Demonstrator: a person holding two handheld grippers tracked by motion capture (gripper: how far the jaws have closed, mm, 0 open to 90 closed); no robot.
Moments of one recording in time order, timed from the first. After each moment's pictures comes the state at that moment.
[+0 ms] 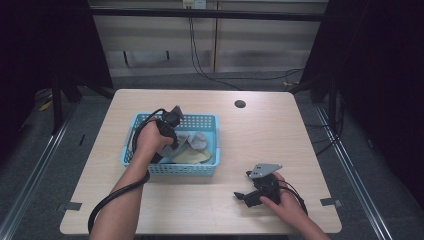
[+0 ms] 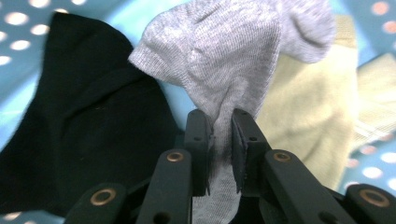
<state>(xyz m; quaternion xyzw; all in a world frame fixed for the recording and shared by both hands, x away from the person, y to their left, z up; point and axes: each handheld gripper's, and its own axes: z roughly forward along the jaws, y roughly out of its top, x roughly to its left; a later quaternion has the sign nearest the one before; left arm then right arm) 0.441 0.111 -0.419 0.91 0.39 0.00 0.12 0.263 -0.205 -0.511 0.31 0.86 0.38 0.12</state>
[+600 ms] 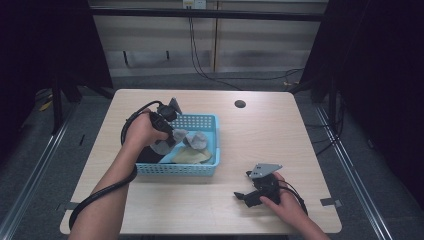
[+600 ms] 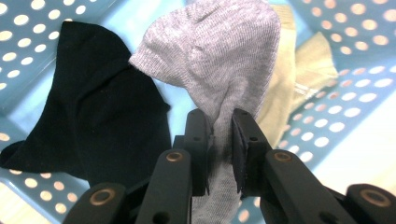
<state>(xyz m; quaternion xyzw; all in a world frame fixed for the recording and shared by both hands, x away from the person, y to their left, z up) 0.427 0.117 -0.375 0.93 0.35 -0.02 0.11 0.263 -0.205 -0.511 0.31 0.86 0.38 0.12</state>
